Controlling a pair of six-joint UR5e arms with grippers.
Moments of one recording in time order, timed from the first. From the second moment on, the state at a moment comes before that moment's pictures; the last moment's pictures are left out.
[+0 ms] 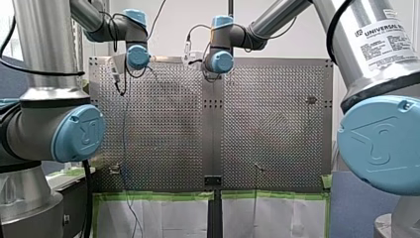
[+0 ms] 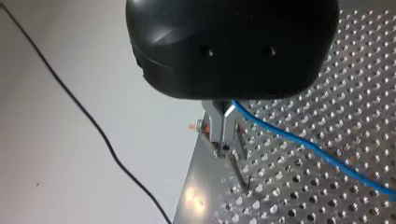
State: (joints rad) left arm -0.15 -1.41 -1.91 -2.76 -2.04 -1.81; right arm 2.41 -1.20 1.36 -0.41 1.63 1.62
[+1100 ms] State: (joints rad) left arm 0.04 -1.50 -1.81 -2.76 -1.80 -1.90; right arm 2.43 -1.12 1.21 -0.37 1.63 1.63
